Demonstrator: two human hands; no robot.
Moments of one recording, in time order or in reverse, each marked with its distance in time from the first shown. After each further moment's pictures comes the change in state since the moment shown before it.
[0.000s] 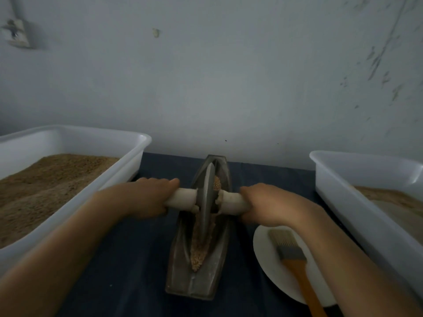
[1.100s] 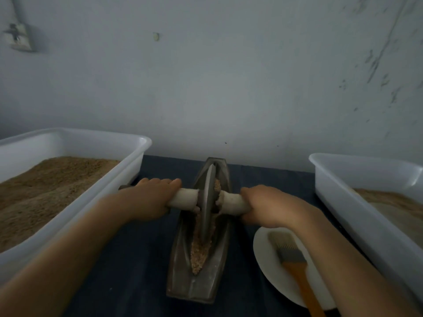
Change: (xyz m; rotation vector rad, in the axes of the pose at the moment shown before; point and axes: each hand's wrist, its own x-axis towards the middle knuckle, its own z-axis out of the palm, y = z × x) left_hand 0.006 -0.003 0.008 0.064 0.111 -0.007; right_hand 0.006 0.005 0.004 -0.007 0.032 0.013
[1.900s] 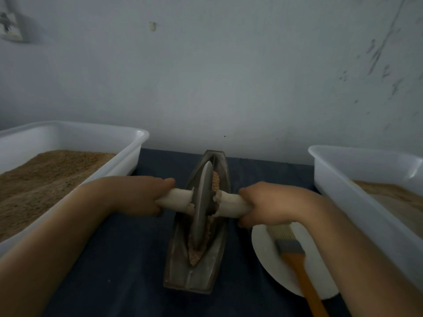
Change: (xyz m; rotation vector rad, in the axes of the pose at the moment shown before) left_hand -0.016 0.000 -0.017 -0.182 -0.243 0.050; right_hand -0.020 -0.009 -0.016 0.049 -0.184 -0.052
